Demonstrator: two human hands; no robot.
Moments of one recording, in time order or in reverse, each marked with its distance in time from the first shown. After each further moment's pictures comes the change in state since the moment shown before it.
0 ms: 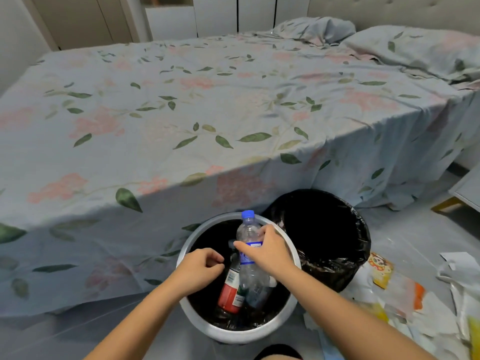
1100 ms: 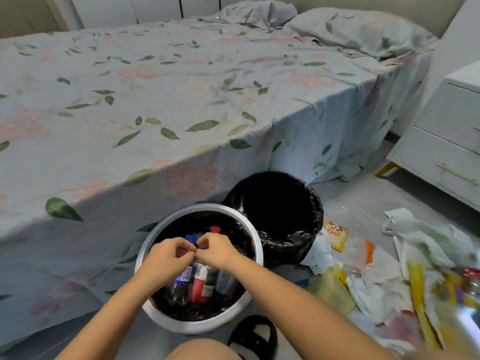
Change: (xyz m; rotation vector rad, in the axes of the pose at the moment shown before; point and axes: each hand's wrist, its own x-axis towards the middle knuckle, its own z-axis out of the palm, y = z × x) left_hand -0.004 0.033 0.000 0.084 0.033 0.064; right_hand 0.003 0.005 0.033 0.005 -0.260 0.070
